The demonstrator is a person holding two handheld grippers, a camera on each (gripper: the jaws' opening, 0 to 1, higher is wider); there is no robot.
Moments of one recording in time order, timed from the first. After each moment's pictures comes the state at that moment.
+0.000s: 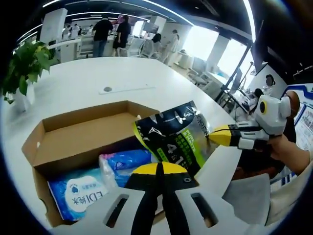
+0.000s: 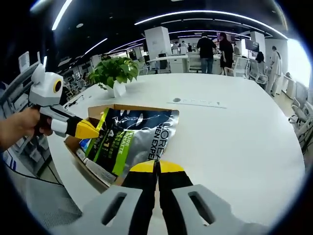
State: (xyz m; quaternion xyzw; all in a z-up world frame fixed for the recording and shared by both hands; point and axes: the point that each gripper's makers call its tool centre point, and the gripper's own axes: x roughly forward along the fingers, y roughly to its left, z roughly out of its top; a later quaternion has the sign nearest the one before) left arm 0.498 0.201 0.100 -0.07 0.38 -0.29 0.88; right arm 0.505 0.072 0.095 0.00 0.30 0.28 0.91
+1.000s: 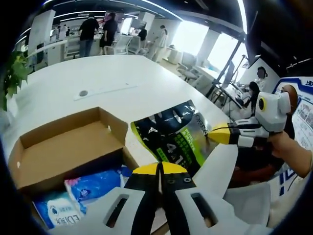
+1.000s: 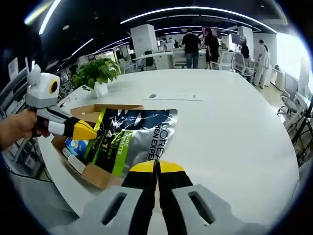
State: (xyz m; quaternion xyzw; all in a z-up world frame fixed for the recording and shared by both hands) left arm 0.525 0.125 0.087 -0.05 0.39 -0.33 0.86; right arm 0.522 -0.003 0.084 0.01 0.32 0.23 0.92
